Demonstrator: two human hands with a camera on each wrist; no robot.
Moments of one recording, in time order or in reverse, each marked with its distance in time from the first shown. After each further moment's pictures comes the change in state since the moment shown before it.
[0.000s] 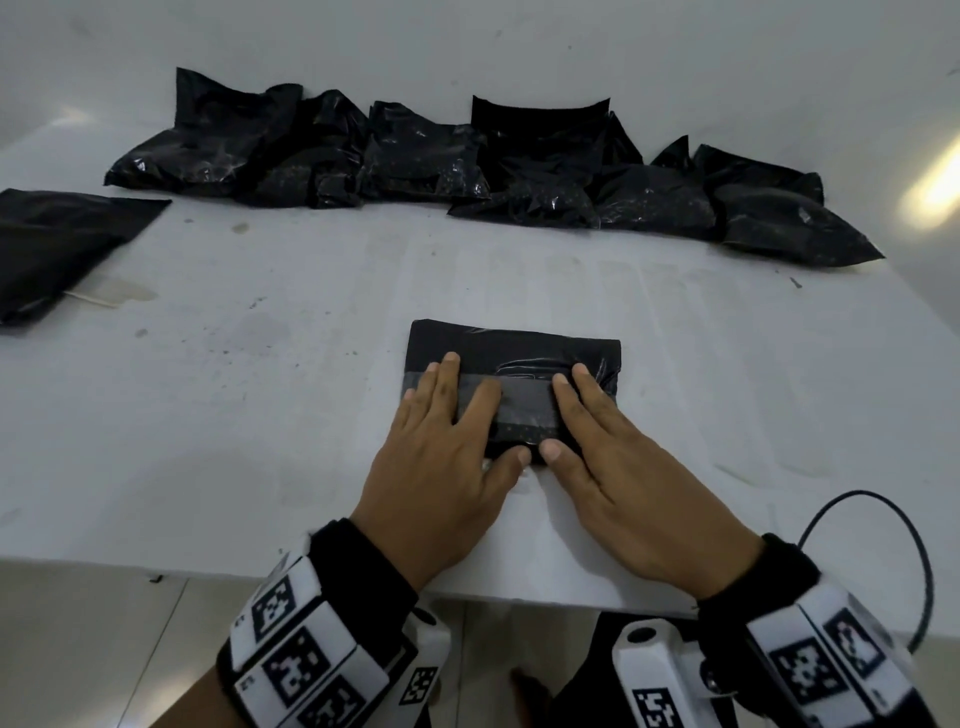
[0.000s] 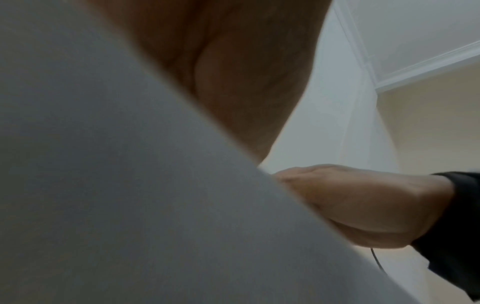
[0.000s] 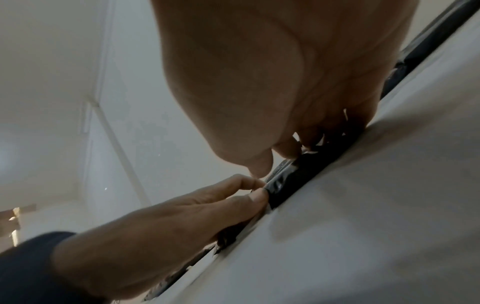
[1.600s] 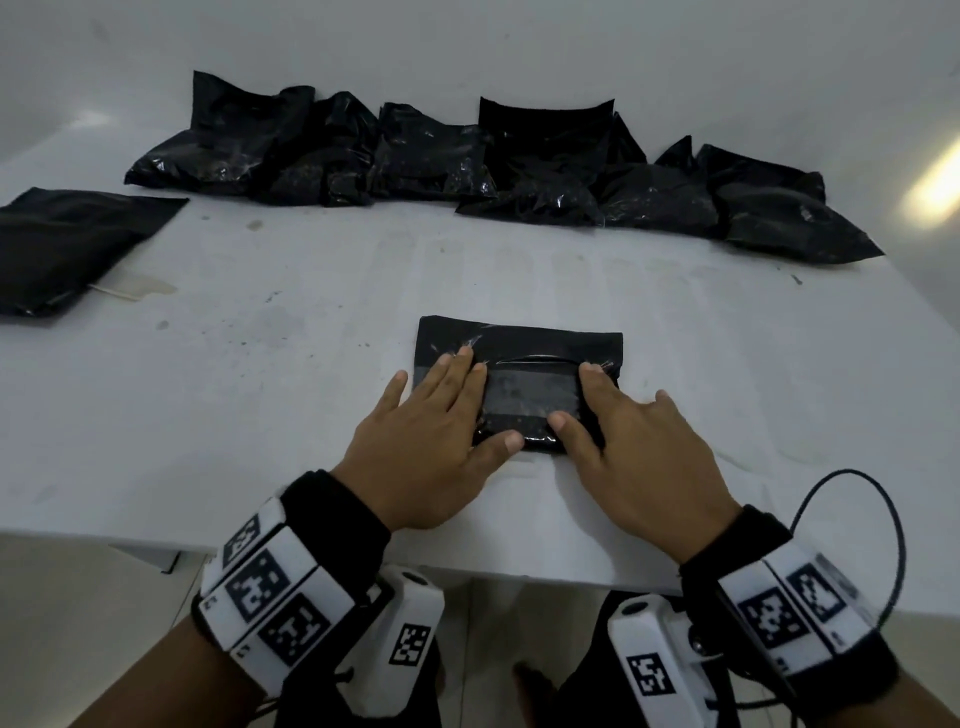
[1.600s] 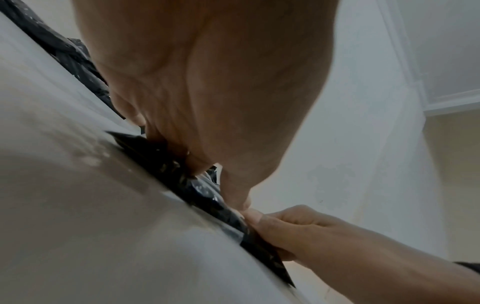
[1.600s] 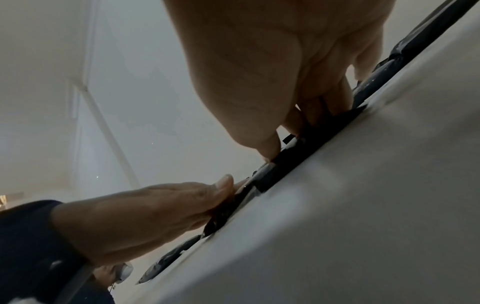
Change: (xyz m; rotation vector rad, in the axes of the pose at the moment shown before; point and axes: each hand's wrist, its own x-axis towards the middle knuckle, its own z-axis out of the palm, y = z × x) left_hand 0.004 -0.004 -0.034 0.202 -0.358 -0.038; right_hand 0.003 -0.015 -0.006 -0.219 0.108 0.195
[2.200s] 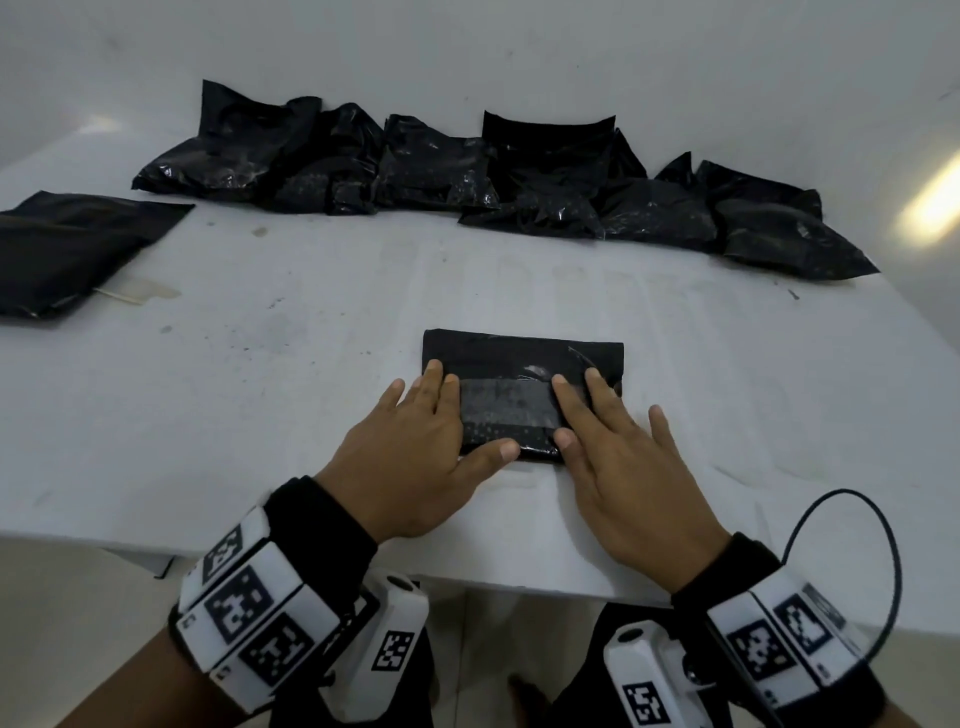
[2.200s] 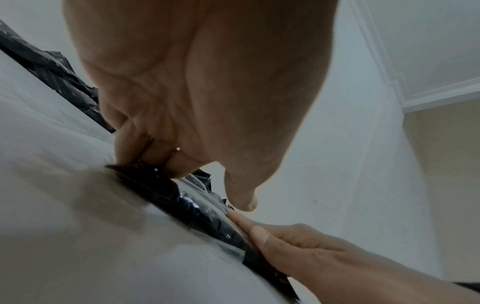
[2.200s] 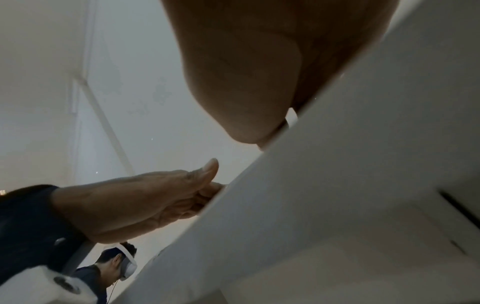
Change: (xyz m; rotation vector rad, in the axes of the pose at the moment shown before) left_hand -0.009 -0.002 -0.008 -0.027 -0.010 -0.049; right_hand -0.003 0.007 0.016 0.006 0.029 -0.131
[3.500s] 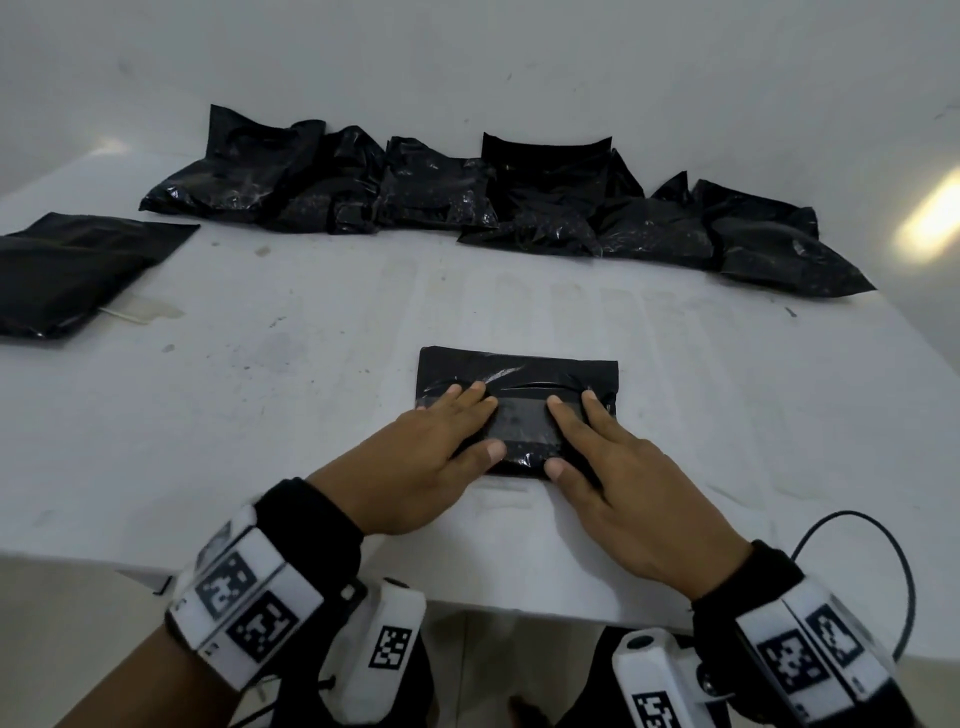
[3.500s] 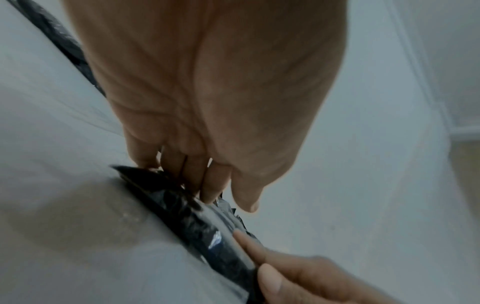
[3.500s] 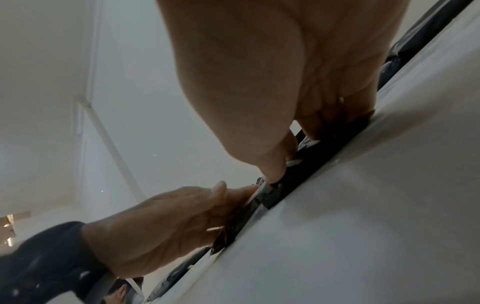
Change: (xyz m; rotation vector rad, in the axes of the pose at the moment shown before) left_hand 0.012 -0.007 -0.008 -0.345 -0.009 0.166; right_hand 0.004 0.009 -0.016 0.150 -0.086 -0.049
